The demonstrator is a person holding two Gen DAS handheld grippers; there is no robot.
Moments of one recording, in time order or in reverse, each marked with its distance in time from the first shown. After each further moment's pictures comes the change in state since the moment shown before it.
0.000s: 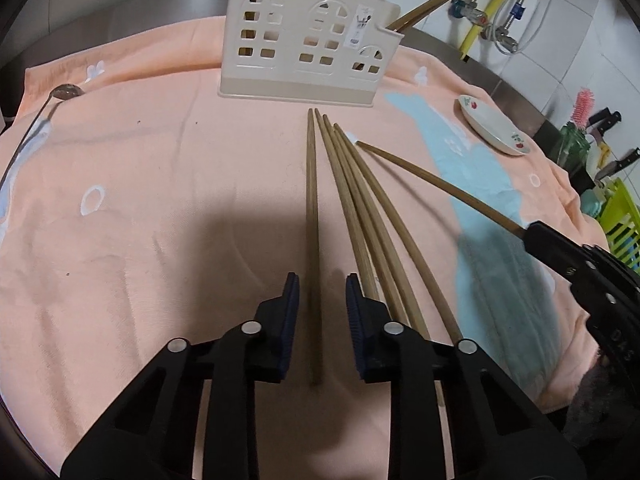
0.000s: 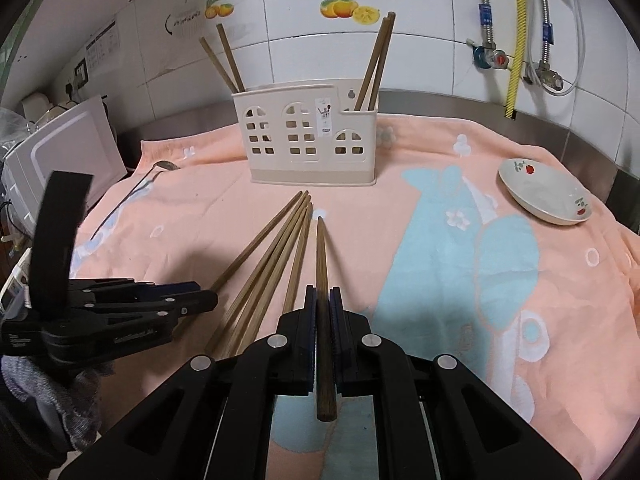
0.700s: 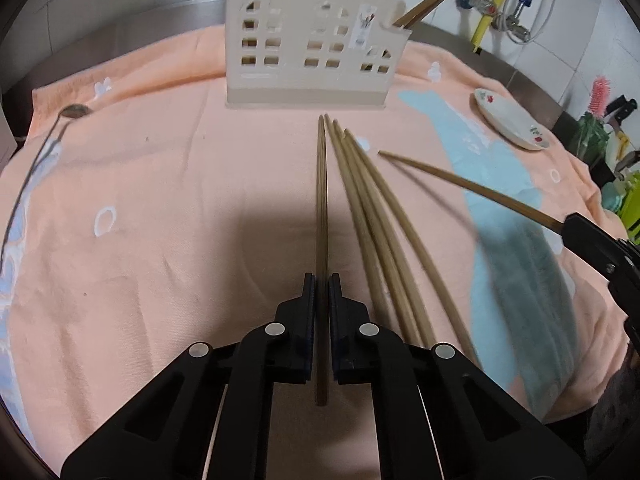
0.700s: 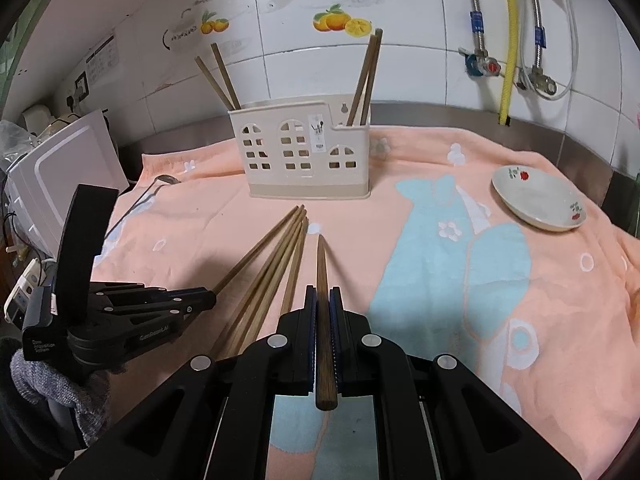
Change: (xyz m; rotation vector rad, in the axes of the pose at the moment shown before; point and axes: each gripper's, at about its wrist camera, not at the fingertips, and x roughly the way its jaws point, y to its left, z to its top) left arm -0.005 -0.010 0.013 0.044 -0.003 0.088; right arm -0.013 -0.008 0.009 0.012 -0.030 0.013
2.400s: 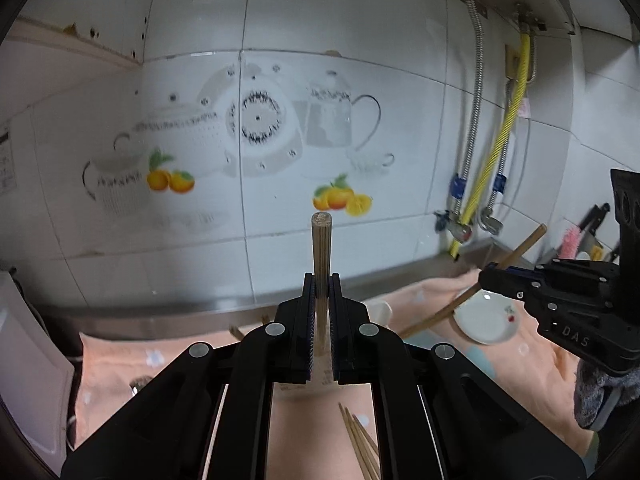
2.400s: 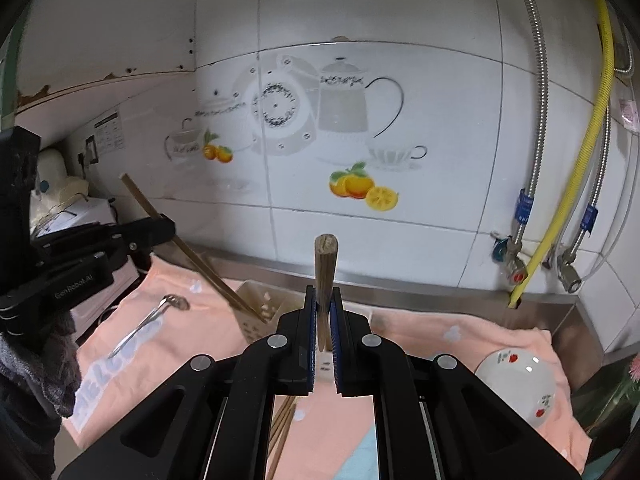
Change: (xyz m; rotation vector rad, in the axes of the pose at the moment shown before) left arm -0.167 -0.015 0.223 0.130 -0.490 0.029; right arm -0.021 -0.011 0.250 -0.131 -0.142 0.042
